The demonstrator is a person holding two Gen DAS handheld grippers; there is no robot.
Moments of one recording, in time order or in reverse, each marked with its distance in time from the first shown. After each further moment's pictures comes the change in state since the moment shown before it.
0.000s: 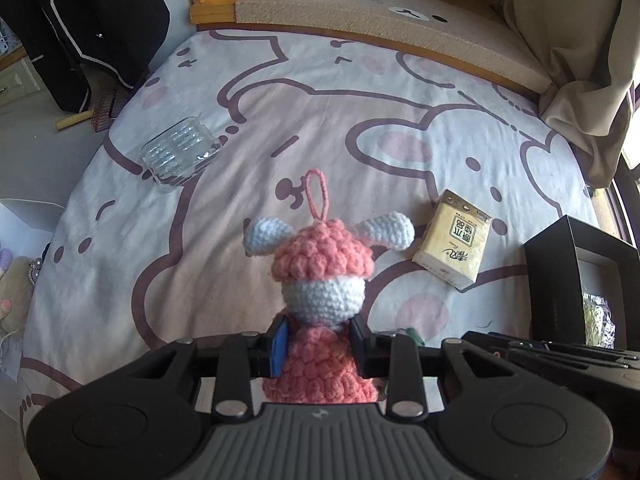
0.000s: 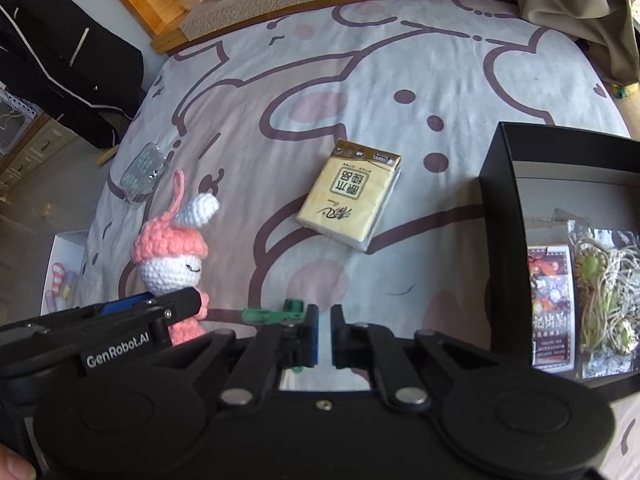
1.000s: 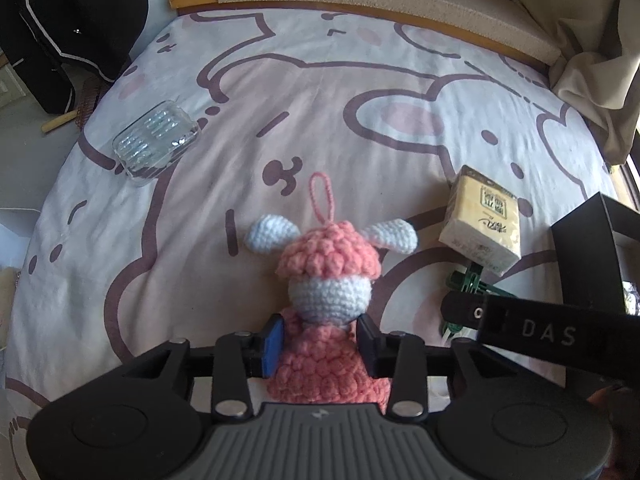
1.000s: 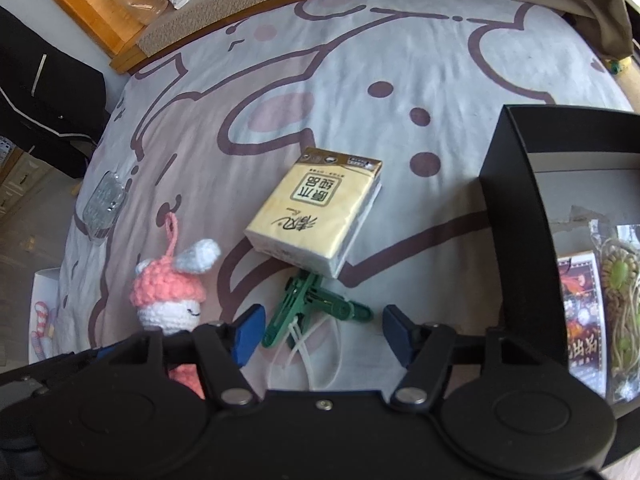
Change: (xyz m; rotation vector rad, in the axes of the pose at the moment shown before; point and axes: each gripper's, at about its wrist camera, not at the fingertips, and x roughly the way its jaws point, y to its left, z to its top) left arm 0.046 -0.005 0.001 0.088 0.043 0.010; right arm 0.044 -0.016 0.016 0.088 -0.012 -0.012
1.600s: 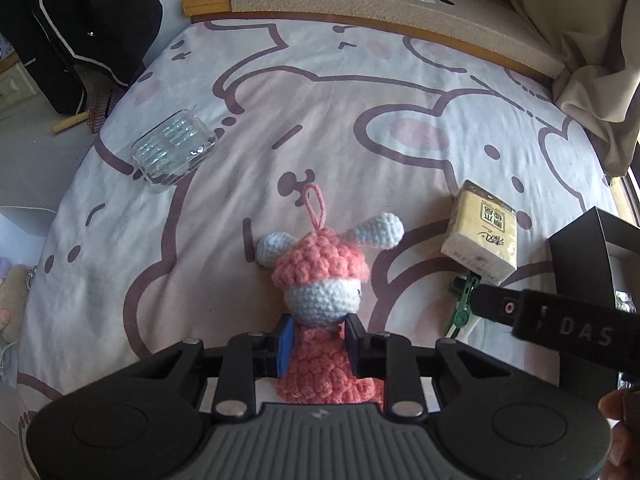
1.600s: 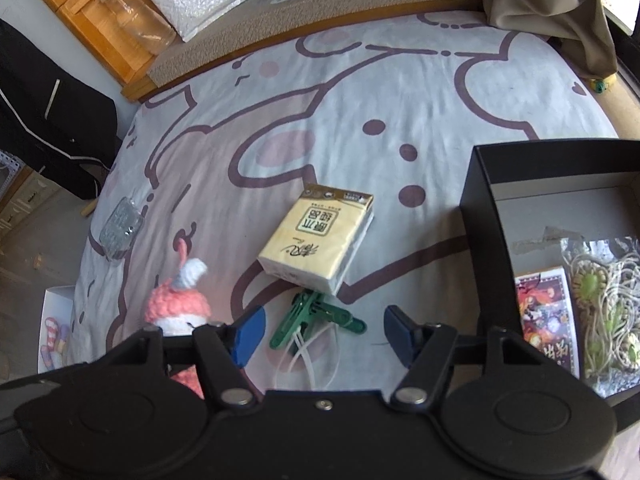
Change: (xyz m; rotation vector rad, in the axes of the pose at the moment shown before) left arm -0.017 0.006 0.003 -0.013 -0.018 0.005; right arm -0.027 0.001 0.000 0.001 -0.079 -0.010
